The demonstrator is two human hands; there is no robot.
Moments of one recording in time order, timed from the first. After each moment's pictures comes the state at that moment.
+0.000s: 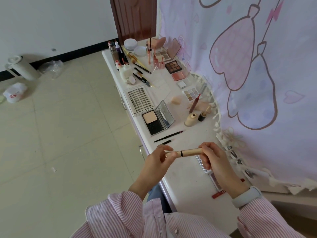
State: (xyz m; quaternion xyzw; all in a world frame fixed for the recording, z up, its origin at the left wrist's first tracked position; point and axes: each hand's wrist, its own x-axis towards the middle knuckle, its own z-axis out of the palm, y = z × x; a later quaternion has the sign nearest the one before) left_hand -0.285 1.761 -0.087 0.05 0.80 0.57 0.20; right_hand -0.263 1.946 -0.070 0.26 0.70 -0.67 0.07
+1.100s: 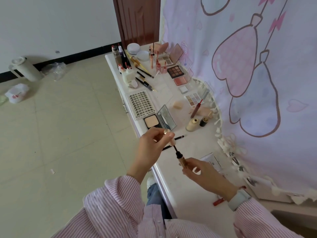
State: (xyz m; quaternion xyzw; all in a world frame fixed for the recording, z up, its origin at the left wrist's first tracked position) left_hand -0.332 1.760 -0.056 0.01 0.78 0.62 0.08; right_hand -0.261 1.942 -0.089 -0.02 0.88 -0.43 0.21
